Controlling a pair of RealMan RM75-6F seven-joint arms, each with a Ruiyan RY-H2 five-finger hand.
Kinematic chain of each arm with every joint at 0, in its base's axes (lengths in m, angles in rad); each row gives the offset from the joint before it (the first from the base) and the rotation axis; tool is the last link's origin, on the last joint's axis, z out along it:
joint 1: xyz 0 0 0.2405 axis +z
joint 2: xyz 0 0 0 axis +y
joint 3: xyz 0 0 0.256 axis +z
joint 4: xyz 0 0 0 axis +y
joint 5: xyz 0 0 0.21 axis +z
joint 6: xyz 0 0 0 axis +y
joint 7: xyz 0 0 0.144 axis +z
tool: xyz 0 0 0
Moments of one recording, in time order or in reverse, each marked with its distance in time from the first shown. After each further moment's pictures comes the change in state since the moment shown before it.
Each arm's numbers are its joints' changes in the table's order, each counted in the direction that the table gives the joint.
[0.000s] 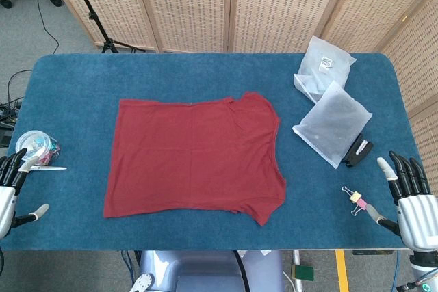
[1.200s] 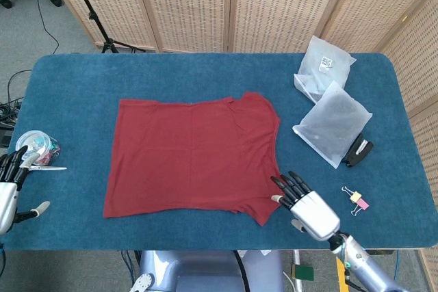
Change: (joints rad) left arm -0.018 -0.002 -0.018 -0.019 -0.052 -0.042 0.027; right arm 0.288 -0.237 -0.096 0.120 -0.218 -0.430 -0.183
